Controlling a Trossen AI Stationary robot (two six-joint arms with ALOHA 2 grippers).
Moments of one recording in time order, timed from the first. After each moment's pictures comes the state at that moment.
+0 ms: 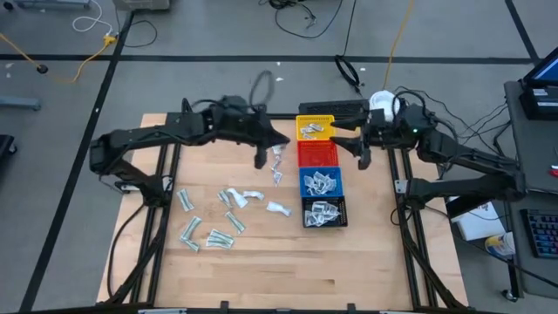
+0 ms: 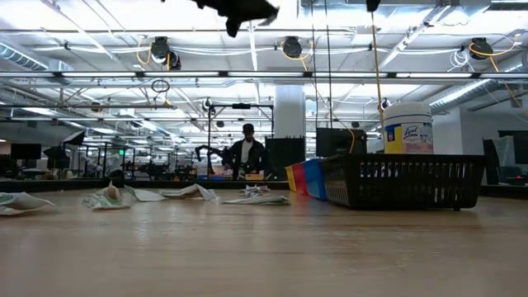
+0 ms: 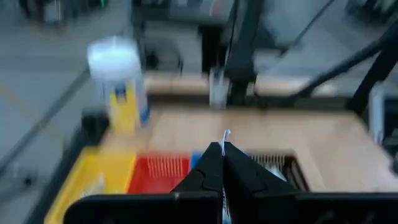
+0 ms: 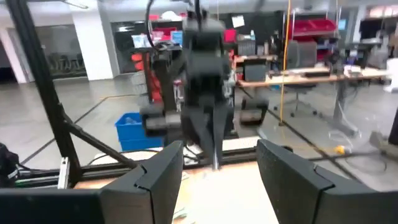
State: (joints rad) left arm 0.28 1.48 1.36 -0.23 0.25 0.09; right arm -0.31 0.90 0.98 -0.03 -0.23 0.09
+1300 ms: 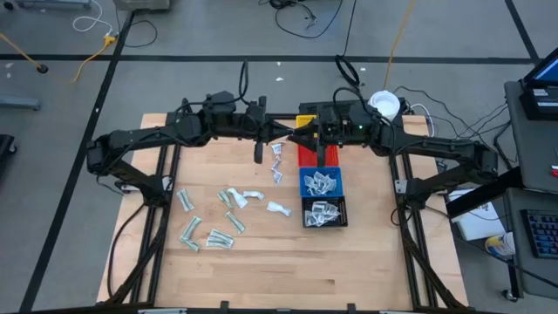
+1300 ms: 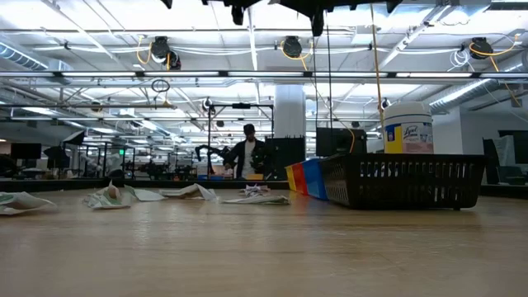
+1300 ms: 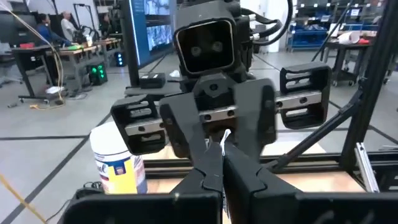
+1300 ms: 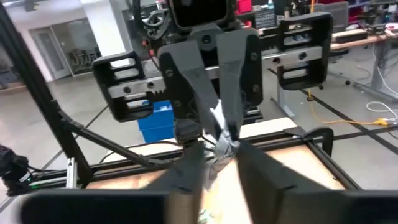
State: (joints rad) left arm 0.32 1.44 1.25 0.16 0.36 0.06; right arm -0.29 1.31 1.10 0.19 -0.29 0.19
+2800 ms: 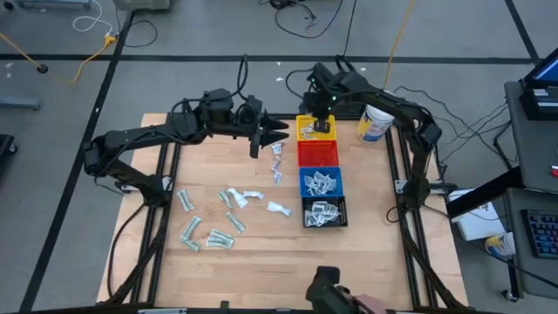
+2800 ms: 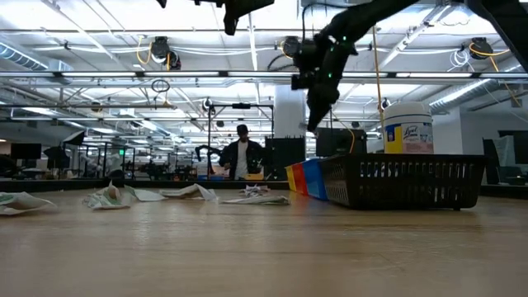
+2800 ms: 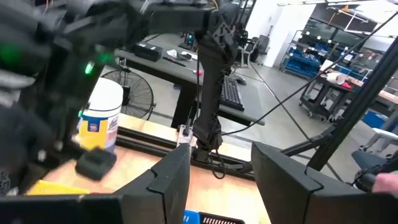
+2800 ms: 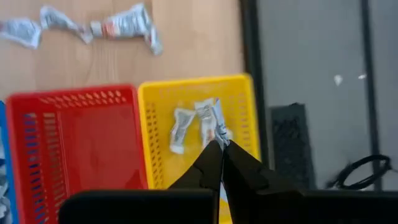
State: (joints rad) left arm 0.34 1.41 1.25 0.08 0.39 -0.27; right arm -0.71 1.90 1.75 -0.98 -0.10 -0.61
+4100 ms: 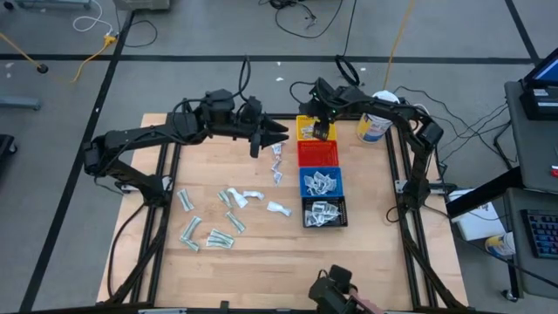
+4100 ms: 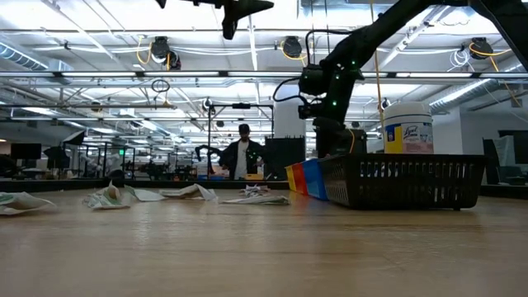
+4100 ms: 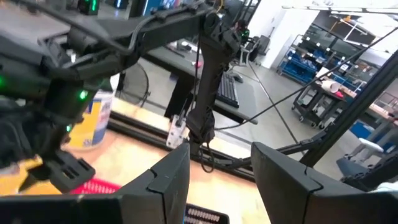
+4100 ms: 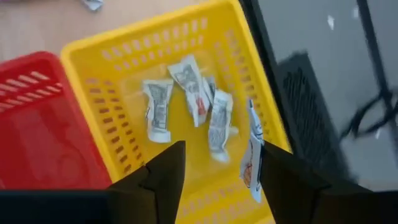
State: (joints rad) left arm 0.34 1.41 1.25 0.05 0.39 -0.37; right arm -0.72 1.89 1.47 -0.73 0.00 -0.41
